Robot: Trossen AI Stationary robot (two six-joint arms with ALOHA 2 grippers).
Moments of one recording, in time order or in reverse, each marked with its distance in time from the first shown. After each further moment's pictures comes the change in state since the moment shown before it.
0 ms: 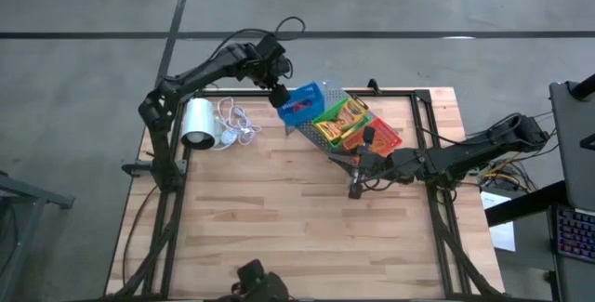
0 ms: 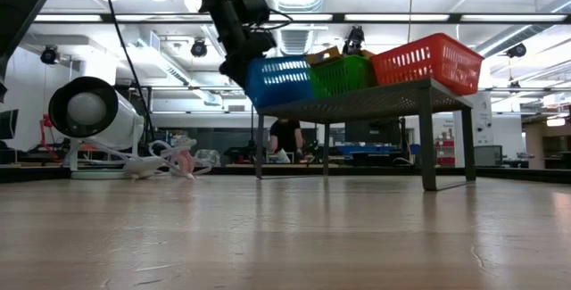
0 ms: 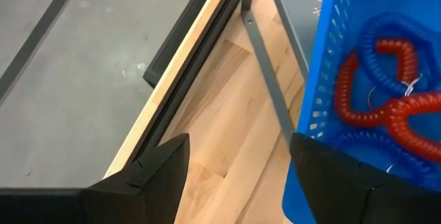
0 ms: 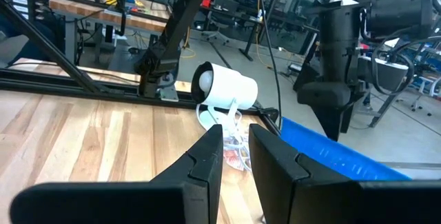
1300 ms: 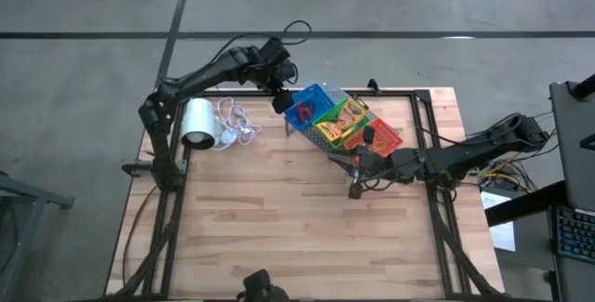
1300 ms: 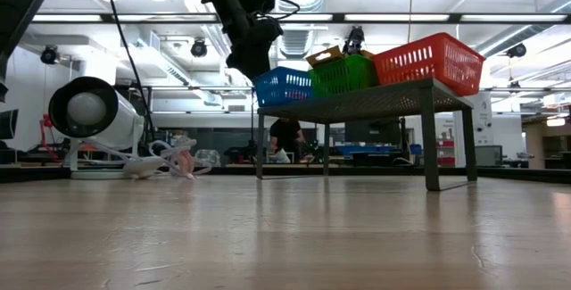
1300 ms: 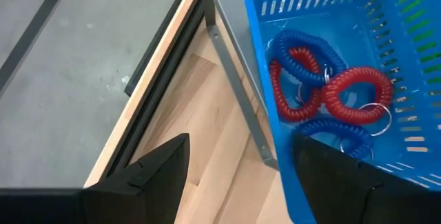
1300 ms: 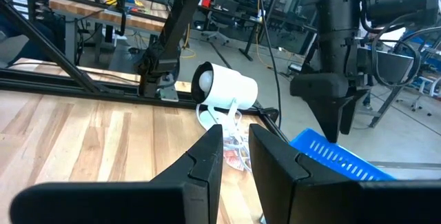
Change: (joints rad) left arm -0.058 -0.016 0.025 -0.013 0.028 -0.007; right arm 0.000 0.000 0.000 0.000 0.000 0.000
